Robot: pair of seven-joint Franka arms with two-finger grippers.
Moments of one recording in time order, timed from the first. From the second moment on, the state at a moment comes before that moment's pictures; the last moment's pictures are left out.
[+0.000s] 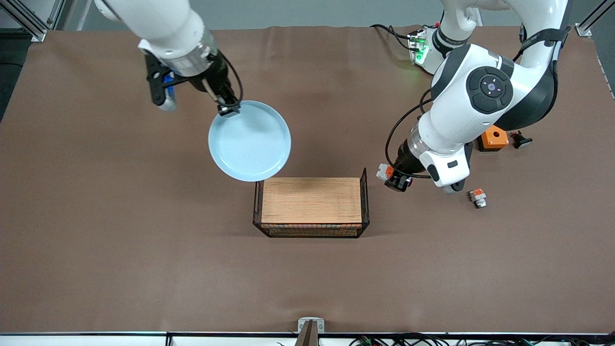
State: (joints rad) left arm -0.24 0.34 -0.26 -1.49 -0.06 1.92 -1.61; right arm 0.63 0.17 -0.03 -1.38 0.15 1.63 1.95
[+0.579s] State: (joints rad) left arm -0.24 0.34 -0.26 -1.49 -0.06 1.92 -1.67; right arm 0.79 0.33 -0.03 -1.39 -0.01 1.84 2.35
